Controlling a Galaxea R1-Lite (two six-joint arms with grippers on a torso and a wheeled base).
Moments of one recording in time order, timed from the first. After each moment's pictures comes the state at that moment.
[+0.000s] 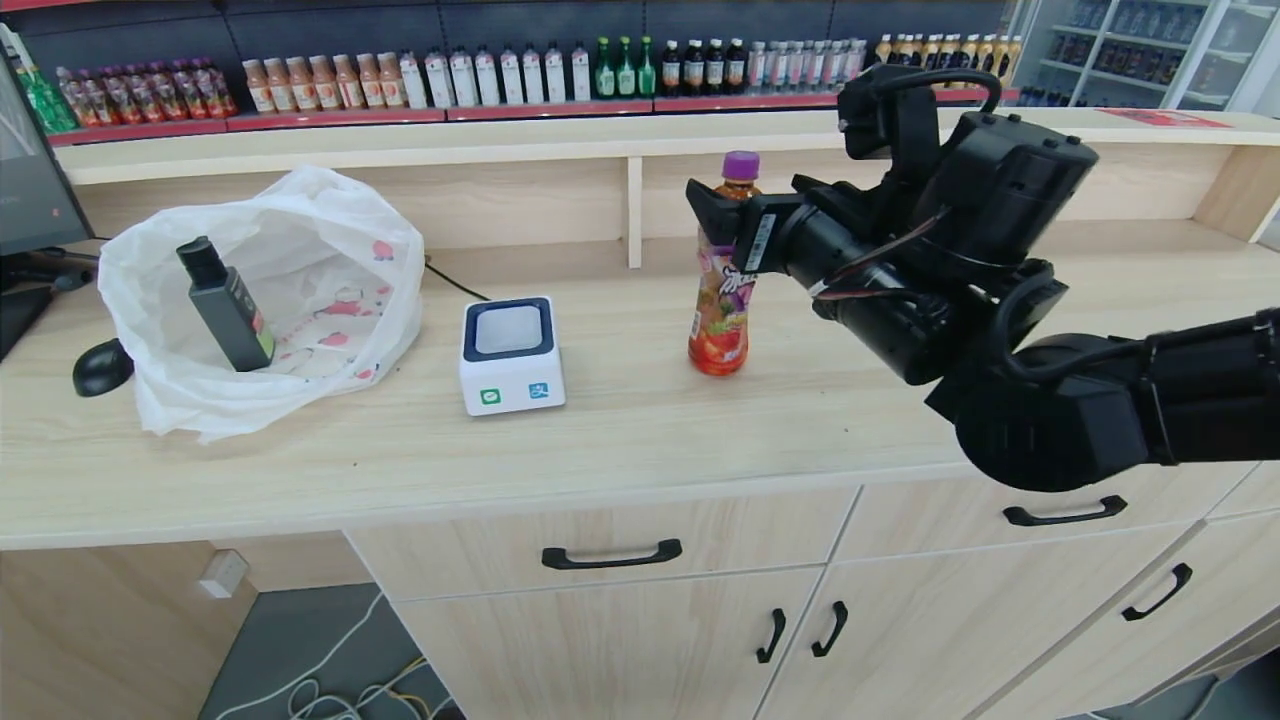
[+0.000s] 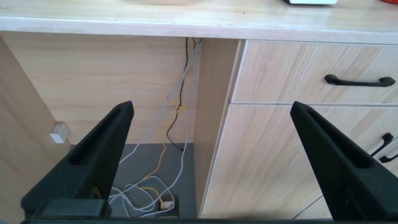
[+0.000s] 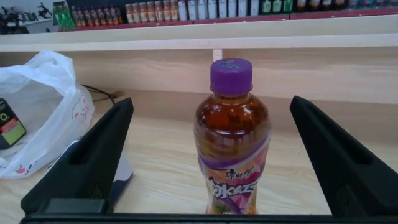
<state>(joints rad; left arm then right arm) 0.00 0.00 0.00 0.00 0.00 0.00 0.61 1.93 -1.32 -0.91 -0.20 -0.03</state>
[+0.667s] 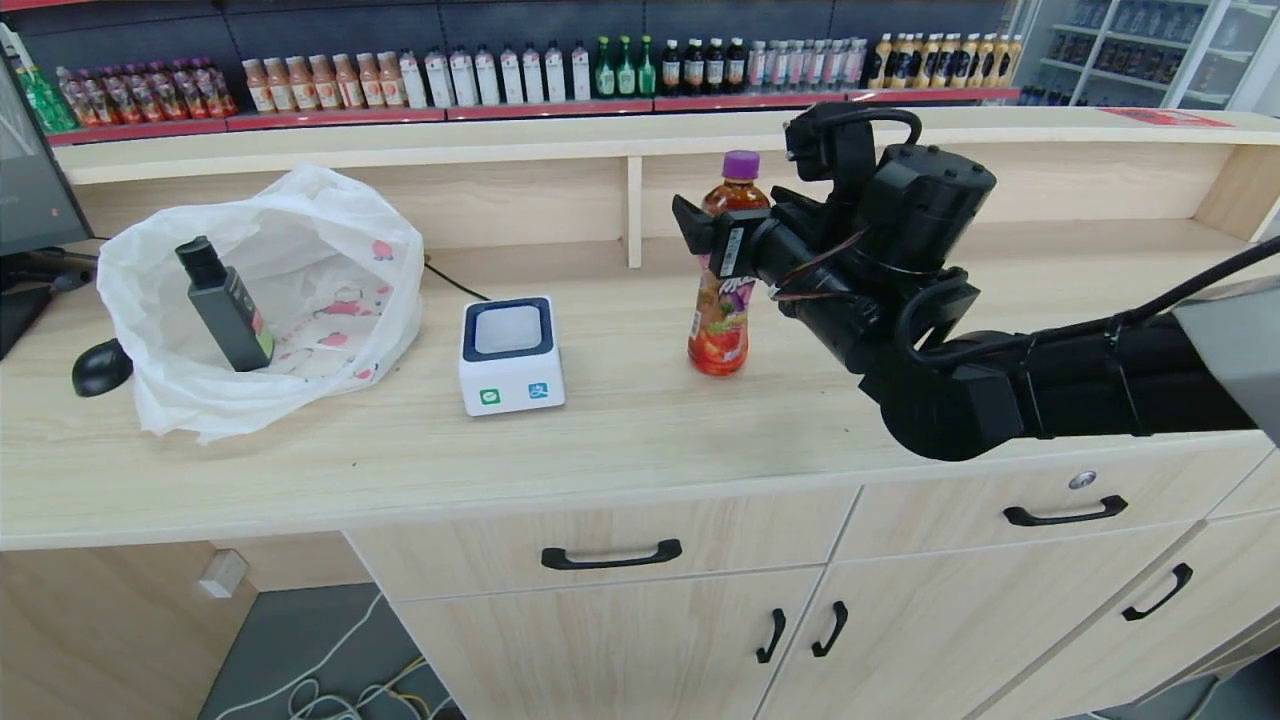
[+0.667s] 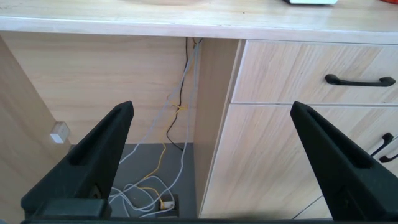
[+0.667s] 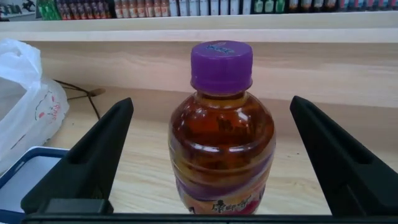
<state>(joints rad) 0.00 0.00 0.00 0.00 0.00 0.00 0.57 2.08 -1.48 -0.90 -0.20 -0.07</state>
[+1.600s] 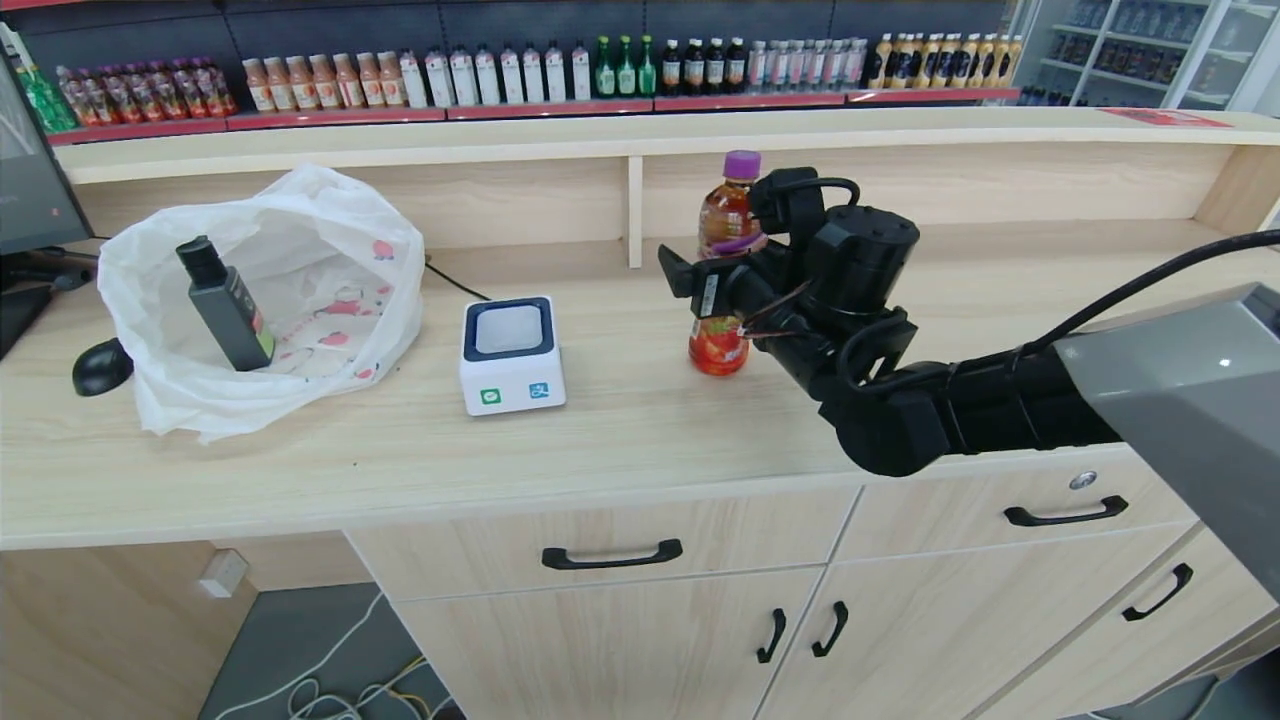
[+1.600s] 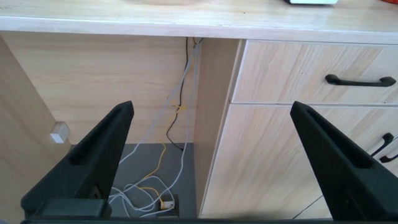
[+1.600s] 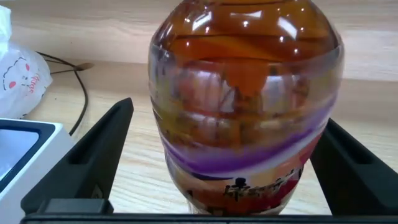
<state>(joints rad) 0.00 0.00 0.00 0.00 0.00 0.00 0.56 2.19 -1.51 -0.91 -0.19 -0.06</state>
